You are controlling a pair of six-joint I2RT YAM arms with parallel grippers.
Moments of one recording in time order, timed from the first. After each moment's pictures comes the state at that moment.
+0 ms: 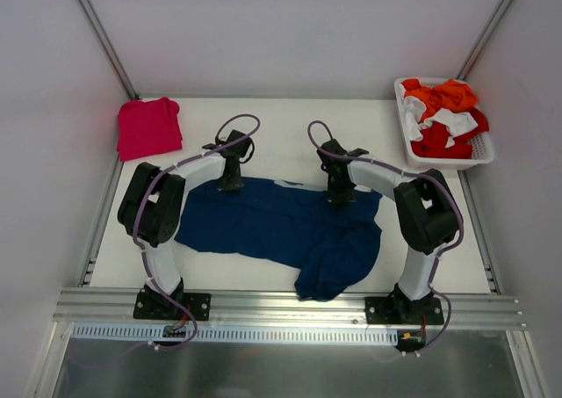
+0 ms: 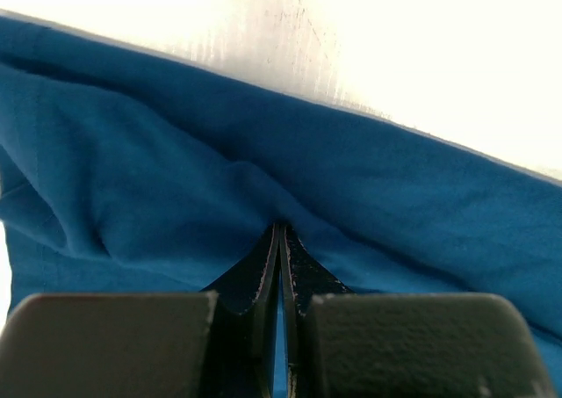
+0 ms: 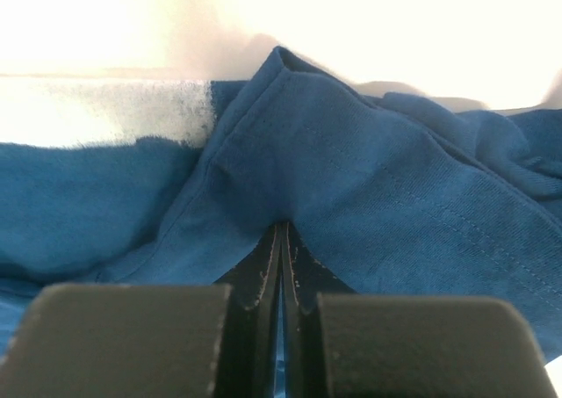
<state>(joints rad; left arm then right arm) -0.42 1.85 1.20 -0.58 -0.32 -0.53 0.54 1.85 1.21 -0.73 0.22 0.56</state>
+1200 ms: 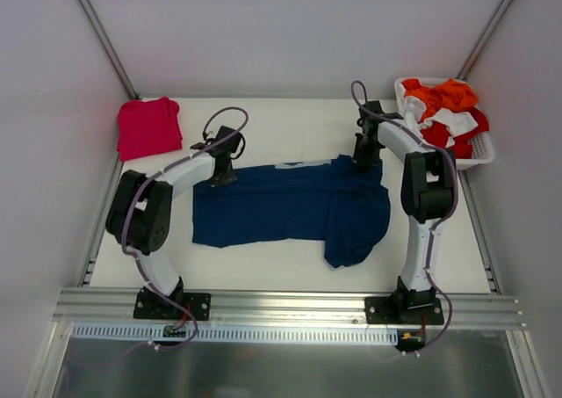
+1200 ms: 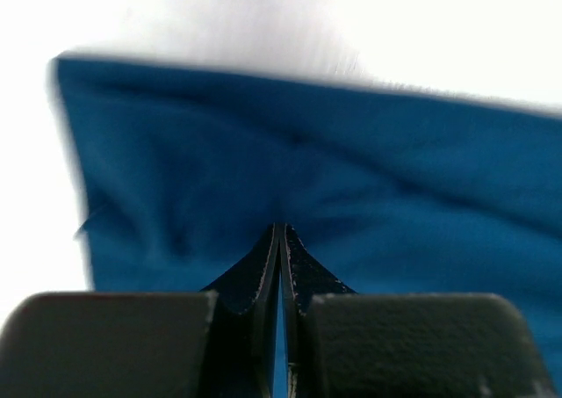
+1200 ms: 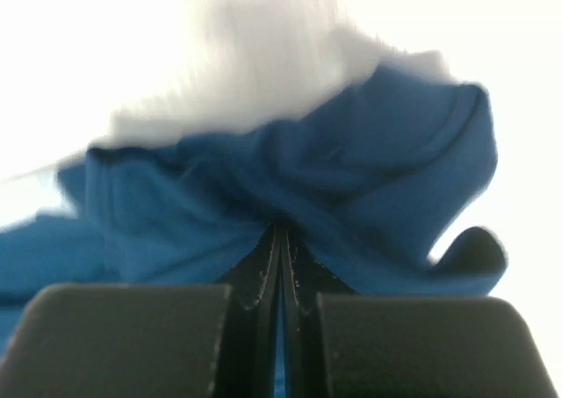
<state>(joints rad) -0.37 1.81 1.19 -0.55 -0.32 -0.57 0.19 2.17 1.72 -0.85 0.04 0.38</state>
